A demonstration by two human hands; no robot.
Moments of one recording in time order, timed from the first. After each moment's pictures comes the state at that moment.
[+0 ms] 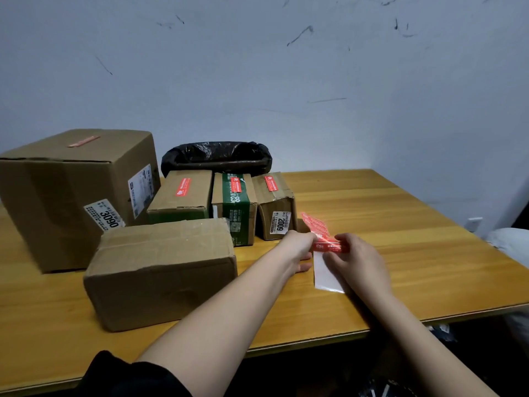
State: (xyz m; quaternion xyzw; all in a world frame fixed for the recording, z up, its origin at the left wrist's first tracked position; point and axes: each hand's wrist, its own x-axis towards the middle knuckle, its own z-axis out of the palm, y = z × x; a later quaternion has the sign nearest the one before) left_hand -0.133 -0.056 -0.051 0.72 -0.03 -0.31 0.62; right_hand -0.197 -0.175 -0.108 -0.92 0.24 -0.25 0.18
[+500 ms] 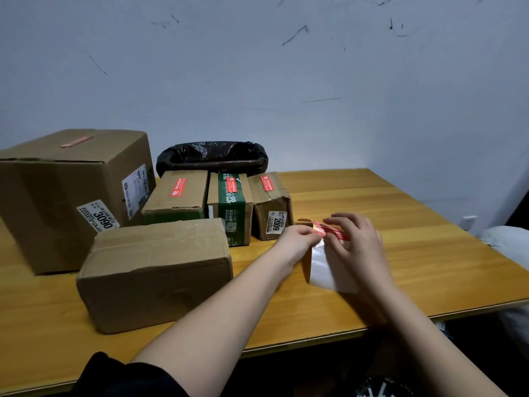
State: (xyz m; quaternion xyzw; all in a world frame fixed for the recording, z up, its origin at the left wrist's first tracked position) left_hand -0.127 -0.056 -0.062 0.72 -0.18 -0.25 0.63; right_hand -0.197 -0.181 -0.092 -0.90 0.10 -0.38 0.17
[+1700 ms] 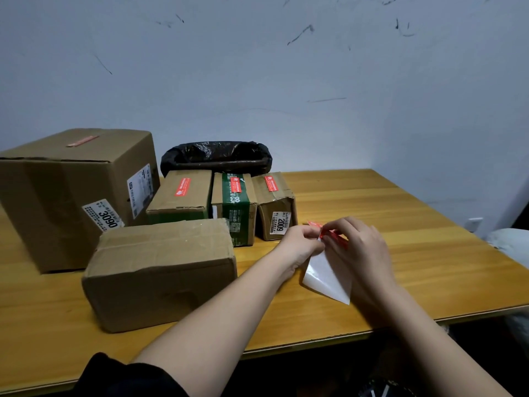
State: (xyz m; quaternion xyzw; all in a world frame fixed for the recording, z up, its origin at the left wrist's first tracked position) left_hand -0.127 -0.050 -0.063 0.71 -0.22 -0.25 0.62; right_hand -0.198 -0.178 -0.085 -0.91 0.03 -0.41 0.07
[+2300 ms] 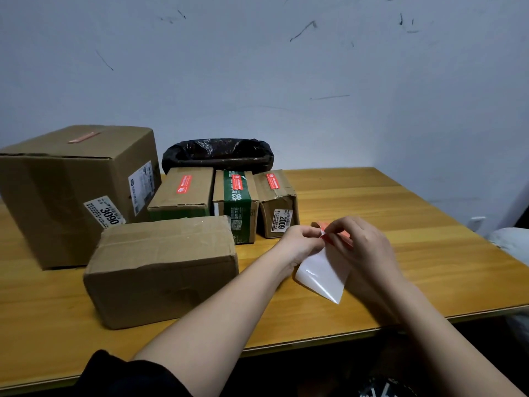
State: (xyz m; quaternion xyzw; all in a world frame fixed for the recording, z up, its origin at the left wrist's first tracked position) left_hand -0.119 -0.050 -0.071 0.70 -0.19 -0.27 0.63; right_hand -0.199 -0.187 -0.084 -0.92 0.01 -0.37 0.08
